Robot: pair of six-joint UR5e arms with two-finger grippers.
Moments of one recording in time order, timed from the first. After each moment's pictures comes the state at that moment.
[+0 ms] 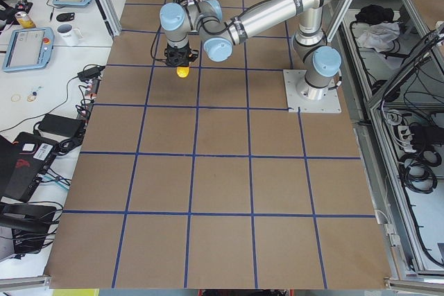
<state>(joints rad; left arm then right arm) -1.24 -1.84 -1.61 -1.32 1.33 -1.20 1.15 -1.50 1.45 -1.52 -1.56 -0.57</state>
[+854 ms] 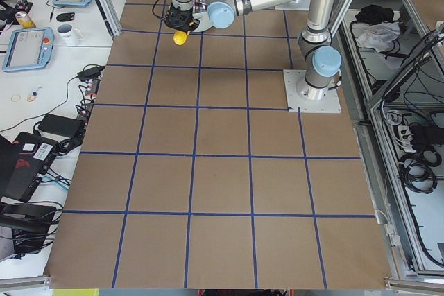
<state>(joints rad) -1.42 -1.75 -1.61 -1.25 1.29 -1.21 1.16 -1.51 1.45 -1.50 -1.55 -0.57</state>
